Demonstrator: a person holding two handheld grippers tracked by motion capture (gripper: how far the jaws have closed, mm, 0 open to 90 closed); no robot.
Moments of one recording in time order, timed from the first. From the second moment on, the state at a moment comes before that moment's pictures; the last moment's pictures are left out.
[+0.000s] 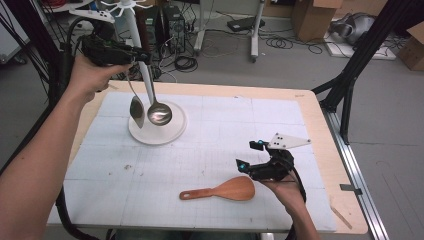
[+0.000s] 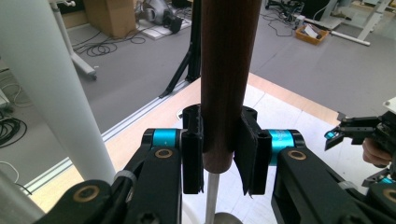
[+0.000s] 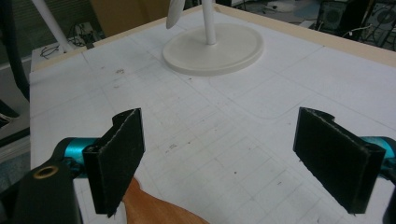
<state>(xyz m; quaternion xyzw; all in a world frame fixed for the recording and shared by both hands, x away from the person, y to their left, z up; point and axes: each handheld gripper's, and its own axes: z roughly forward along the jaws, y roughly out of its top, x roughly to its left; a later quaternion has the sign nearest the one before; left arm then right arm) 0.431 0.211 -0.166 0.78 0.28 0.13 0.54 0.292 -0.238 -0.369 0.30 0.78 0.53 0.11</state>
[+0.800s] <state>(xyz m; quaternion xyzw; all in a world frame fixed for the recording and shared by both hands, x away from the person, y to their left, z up) 0.438 0.224 -0.168 0.78 0.31 0.15 0.52 0.294 -0.234 -0.370 0.29 0.79 0.53 0.11</state>
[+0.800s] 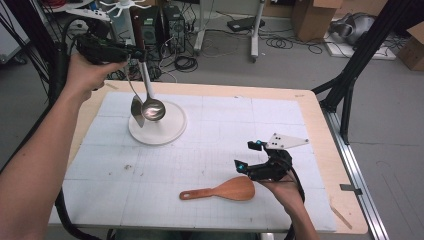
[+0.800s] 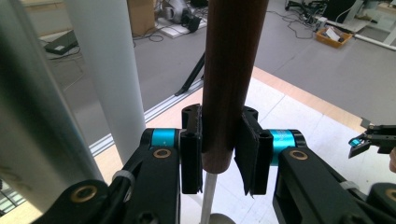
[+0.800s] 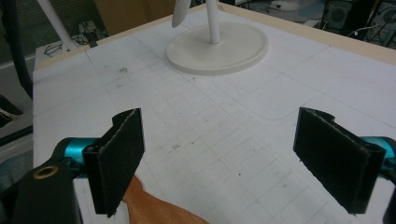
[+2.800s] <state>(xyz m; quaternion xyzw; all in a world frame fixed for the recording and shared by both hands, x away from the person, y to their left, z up) 0.400 0.246 -0.102 0.77 0.29 0.19 0.54 0.300 -0.241 -0.371 0.30 0.78 0.53 0.11</state>
